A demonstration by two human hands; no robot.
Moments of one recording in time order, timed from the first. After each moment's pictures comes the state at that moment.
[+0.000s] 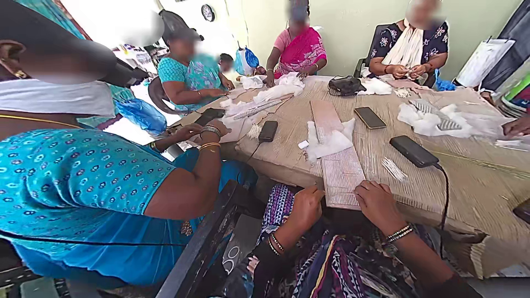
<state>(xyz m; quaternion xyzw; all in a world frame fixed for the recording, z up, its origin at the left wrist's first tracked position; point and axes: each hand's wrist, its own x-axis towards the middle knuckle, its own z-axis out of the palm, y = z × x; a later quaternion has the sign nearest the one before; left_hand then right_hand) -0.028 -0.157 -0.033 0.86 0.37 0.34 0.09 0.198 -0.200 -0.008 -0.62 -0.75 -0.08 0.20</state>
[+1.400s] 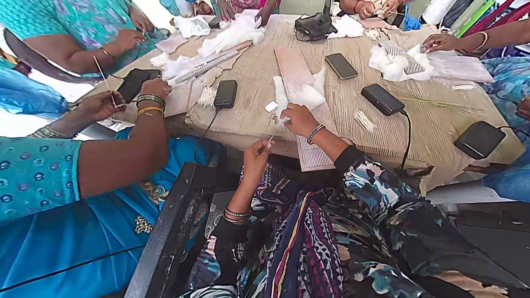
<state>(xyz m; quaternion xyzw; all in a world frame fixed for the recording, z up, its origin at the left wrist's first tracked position) -0.070 -0.111 -0.016 0.61 0.49 0.42 0.47 0.136 -0.040 0.012 -0.59 -0.79 0.11 0.15</state>
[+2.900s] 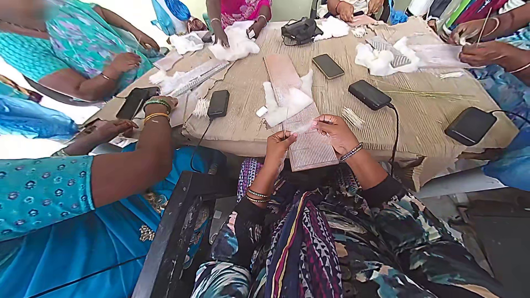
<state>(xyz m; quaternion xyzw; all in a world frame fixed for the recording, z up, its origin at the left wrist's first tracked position) 0.022 -0.111 0.001 0.52 0.38 0.44 0.62 0.208 -0.146 0.017 -0.54 -0.43 0.44 0.58</state>
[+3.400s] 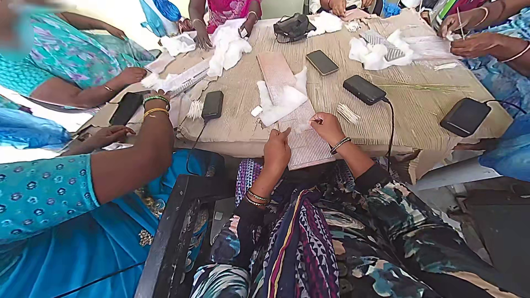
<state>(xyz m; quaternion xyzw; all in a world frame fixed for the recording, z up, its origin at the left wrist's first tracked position) 0.026 -0.115 0.003 0.78 0.51 0.24 0.26 0.219 -0.135 -0.009 -0.72 -0.54 0.20 0.38</state>
